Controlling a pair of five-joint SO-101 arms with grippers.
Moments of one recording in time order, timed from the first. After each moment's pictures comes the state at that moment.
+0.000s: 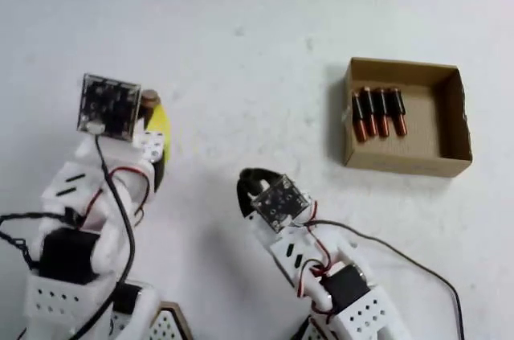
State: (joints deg) left arm 3.6 -68.8 46.2 55.3 -2.2; right arm -36.6 -94.5 96.7 28.7 15.0
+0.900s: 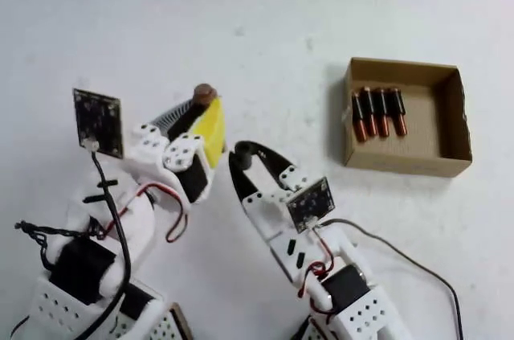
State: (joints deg) left arm 21.8 -70.5 46.2 45.5 21.8; right arm -36.7 -94.5 96.7 11.7 4.1
